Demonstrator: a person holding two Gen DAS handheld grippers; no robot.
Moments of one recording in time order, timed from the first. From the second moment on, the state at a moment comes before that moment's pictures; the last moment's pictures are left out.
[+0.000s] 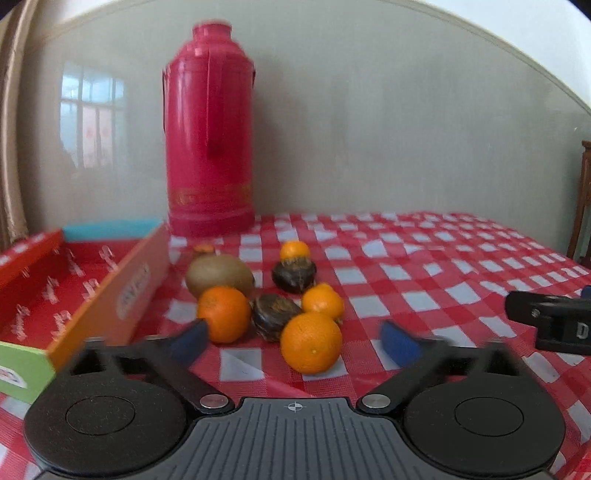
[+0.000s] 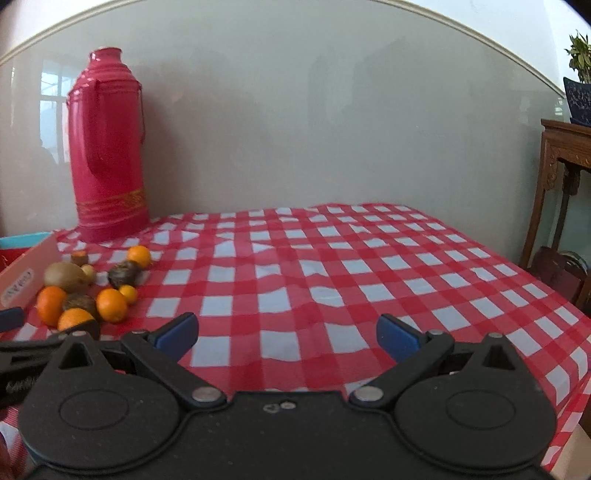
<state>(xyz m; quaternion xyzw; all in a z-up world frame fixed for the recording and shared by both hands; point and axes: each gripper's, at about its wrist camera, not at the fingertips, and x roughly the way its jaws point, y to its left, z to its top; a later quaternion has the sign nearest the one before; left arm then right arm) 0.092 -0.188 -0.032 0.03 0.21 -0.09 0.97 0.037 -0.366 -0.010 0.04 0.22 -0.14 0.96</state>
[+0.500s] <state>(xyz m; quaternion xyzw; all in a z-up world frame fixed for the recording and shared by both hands) 0.095 -0.176 -0.032 0.03 0.24 -0.10 0.97 0.044 -0.352 -0.012 0.02 0.23 -0.12 0.96</state>
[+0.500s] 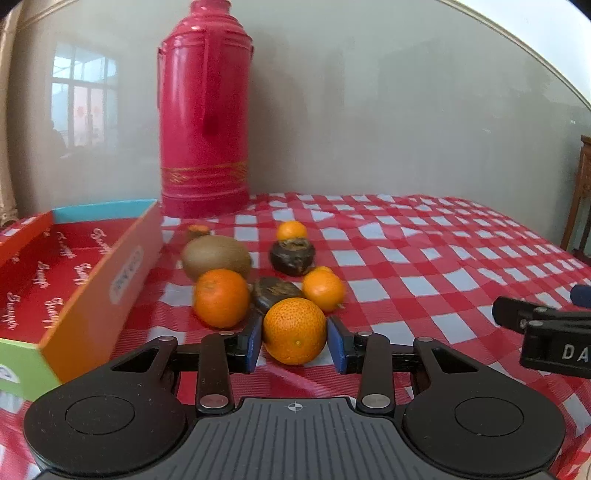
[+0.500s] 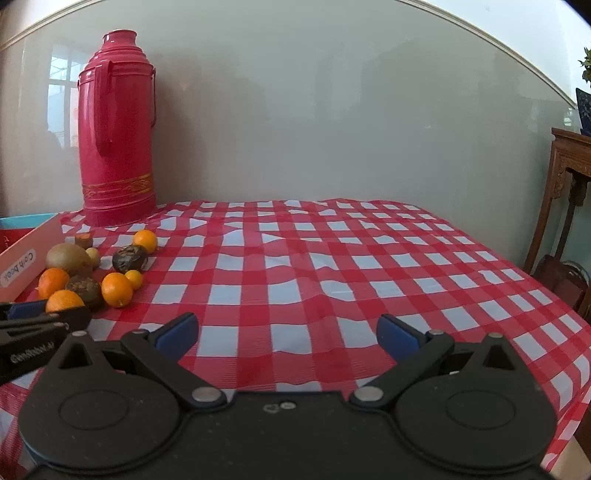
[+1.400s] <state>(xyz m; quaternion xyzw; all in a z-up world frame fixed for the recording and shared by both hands) 0.058 -0.042 0.023 0.01 0.16 0.03 0.99 0.052 -0.250 0.008 -0.02 0.22 -0.03 0.98</state>
